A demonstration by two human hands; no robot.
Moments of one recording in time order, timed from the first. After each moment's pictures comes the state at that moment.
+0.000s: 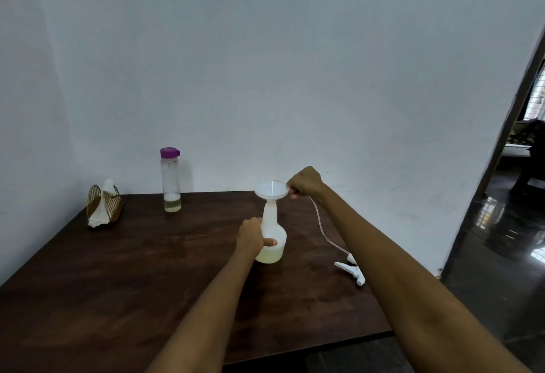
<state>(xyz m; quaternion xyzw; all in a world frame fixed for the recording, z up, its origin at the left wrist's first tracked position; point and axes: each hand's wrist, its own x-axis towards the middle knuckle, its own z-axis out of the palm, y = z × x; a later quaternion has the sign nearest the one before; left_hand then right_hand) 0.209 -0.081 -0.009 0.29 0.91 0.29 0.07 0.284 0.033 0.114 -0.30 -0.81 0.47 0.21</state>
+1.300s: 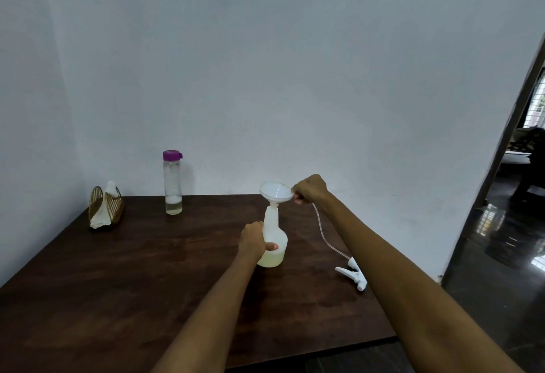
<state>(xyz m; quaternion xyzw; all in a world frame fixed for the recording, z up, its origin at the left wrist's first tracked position) 0.212 -0.080 -0.009 0.30 0.91 0.27 0.06 0.282 0.046 0.104 -0.30 -0.79 0.48 0.23</state>
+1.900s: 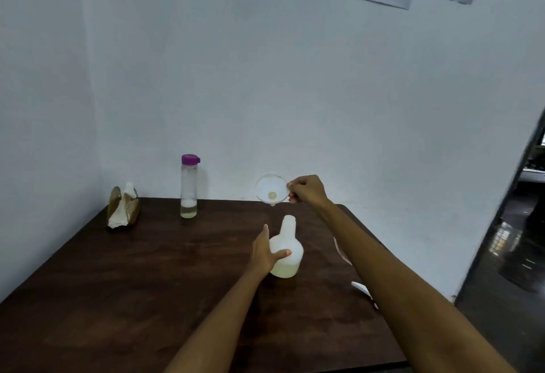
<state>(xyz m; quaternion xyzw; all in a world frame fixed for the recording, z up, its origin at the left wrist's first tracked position) 0.211 -0.102 -0.021 0.29 0.85 0.43 0.12 0.252 0.011 0.110 -0.19 -0.82 0.46 0.27</state>
